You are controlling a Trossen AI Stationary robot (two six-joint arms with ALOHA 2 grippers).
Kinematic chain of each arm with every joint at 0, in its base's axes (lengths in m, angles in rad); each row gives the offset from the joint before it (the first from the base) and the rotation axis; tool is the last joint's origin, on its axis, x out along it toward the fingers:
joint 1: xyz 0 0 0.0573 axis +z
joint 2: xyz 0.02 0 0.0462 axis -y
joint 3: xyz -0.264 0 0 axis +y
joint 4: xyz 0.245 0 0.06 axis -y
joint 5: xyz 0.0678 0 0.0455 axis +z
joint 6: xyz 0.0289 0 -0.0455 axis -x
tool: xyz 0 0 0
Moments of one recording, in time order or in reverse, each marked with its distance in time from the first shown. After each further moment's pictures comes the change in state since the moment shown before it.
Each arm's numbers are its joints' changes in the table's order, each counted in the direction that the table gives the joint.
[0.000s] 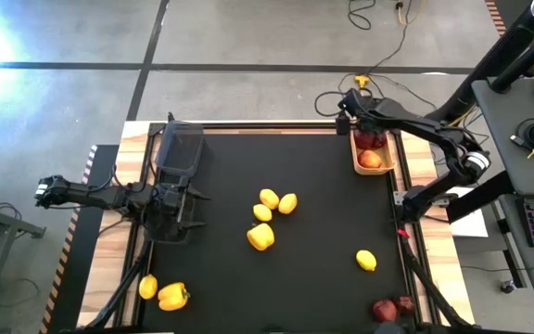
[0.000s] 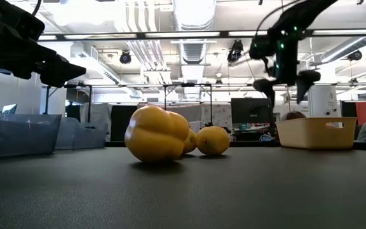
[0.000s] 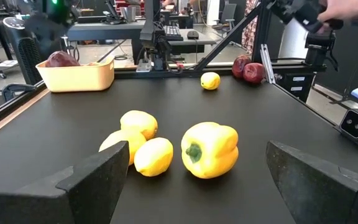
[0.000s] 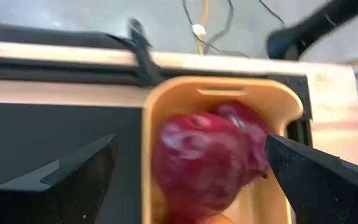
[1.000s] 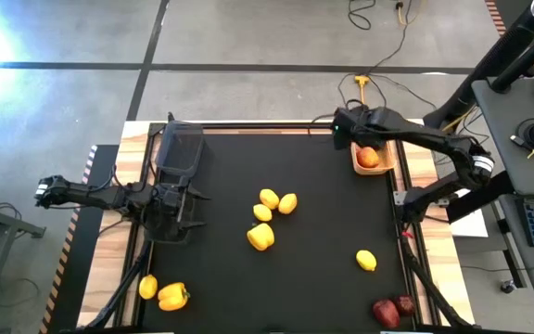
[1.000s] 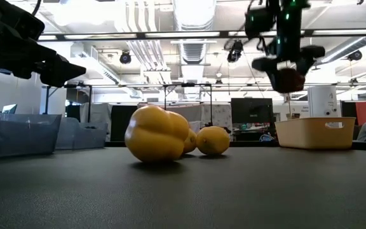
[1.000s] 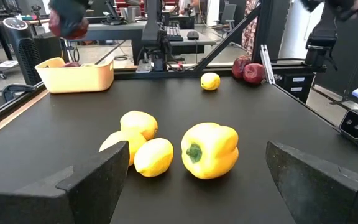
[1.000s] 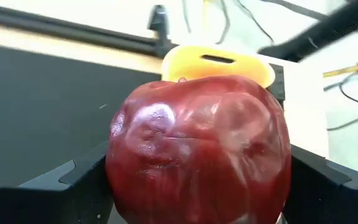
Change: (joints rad) left arm 0.000 0.003 0.000 0.000 0.000 0.000; right arm 0.260 0.055 -0.091 -0.310 -0.109 -0.198
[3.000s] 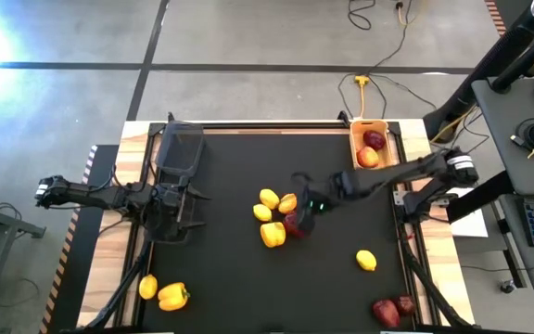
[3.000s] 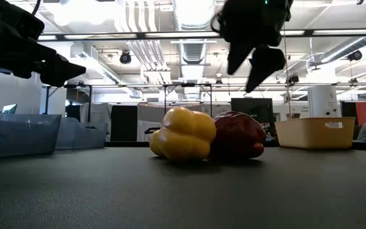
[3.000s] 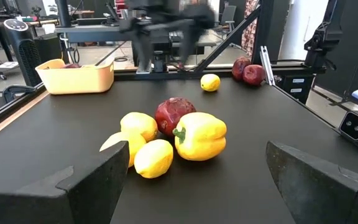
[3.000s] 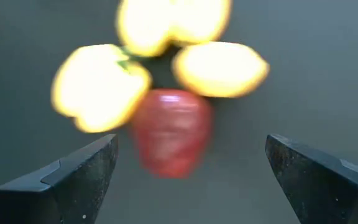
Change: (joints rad) left arm 0.000 0.005 0.000 0.000 0.000 0.000; right arm 0.662 -0.165 0.001 0.443 0.482 0.126
